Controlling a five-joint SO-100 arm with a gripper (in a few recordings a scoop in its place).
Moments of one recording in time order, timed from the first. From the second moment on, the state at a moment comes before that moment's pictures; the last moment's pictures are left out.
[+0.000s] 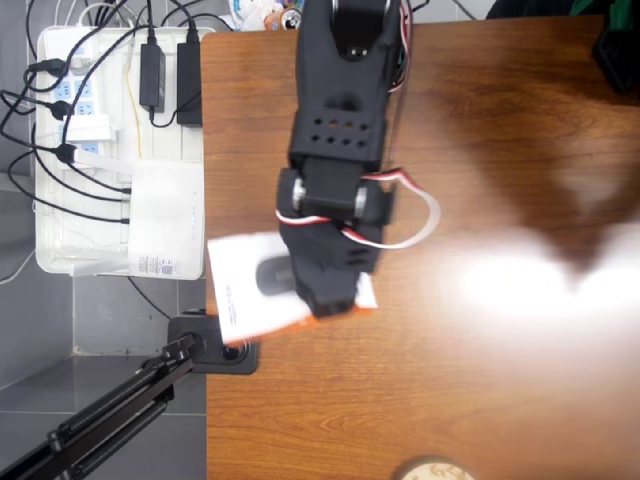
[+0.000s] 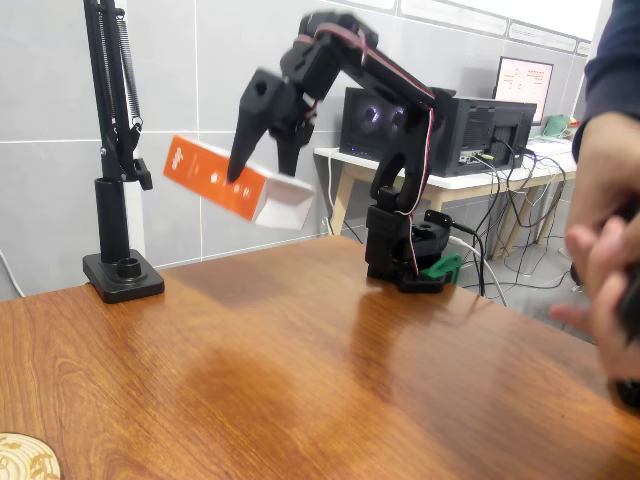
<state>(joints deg) 9.8 112.0 97.1 72.8 26.3</state>
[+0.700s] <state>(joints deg) 13.2 136.9 125.7 55.5 23.9</state>
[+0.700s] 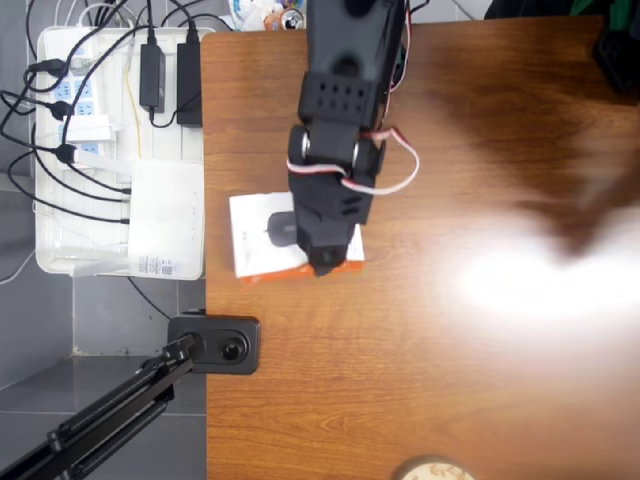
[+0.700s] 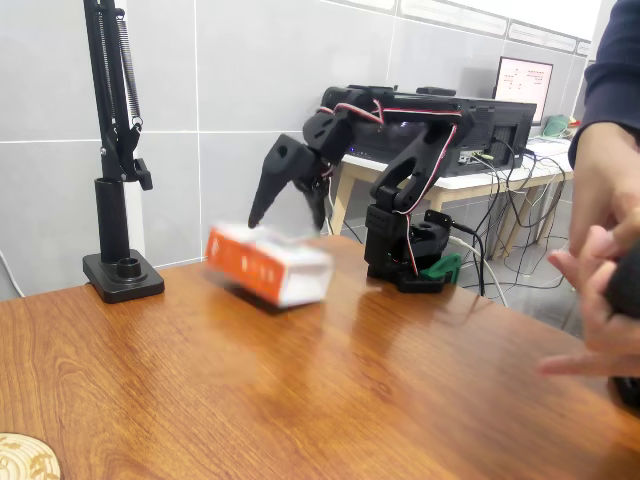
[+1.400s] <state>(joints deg) 19.7 176.8 135.1 4.3 12.3</state>
